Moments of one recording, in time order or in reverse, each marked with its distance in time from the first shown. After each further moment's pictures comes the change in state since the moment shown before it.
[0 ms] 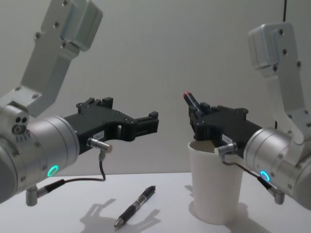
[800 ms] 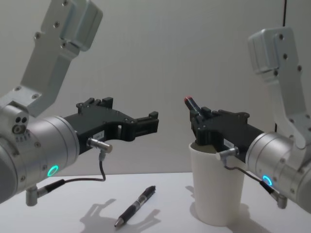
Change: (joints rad) left arm 0.000 0.000 0.000 0.000 0.000 0.000 0.000; right arm -0.010 0.004 0.003 -0.004 -0.007 0.008 0.004
